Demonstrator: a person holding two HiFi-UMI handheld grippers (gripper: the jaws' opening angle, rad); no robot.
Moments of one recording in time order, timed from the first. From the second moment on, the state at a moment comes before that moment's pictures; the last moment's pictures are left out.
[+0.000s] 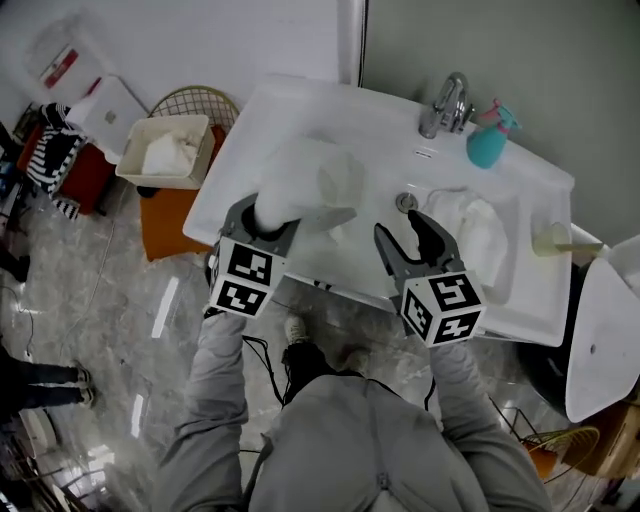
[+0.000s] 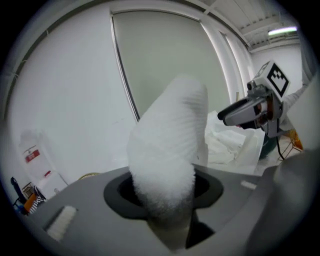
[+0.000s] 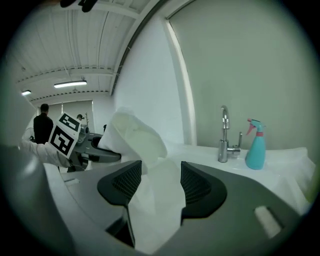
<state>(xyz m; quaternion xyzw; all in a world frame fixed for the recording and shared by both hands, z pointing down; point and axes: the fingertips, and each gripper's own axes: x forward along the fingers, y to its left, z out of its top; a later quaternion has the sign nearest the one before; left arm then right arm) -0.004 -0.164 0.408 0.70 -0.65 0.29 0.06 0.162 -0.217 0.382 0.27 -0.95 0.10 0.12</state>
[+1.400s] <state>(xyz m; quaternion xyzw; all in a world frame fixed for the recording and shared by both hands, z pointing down) -0.447 0.085 0.332 0.51 -0.85 0.14 0.05 -0.313 -0.065 0.344 0.07 -0.99 0.03 0.11</state>
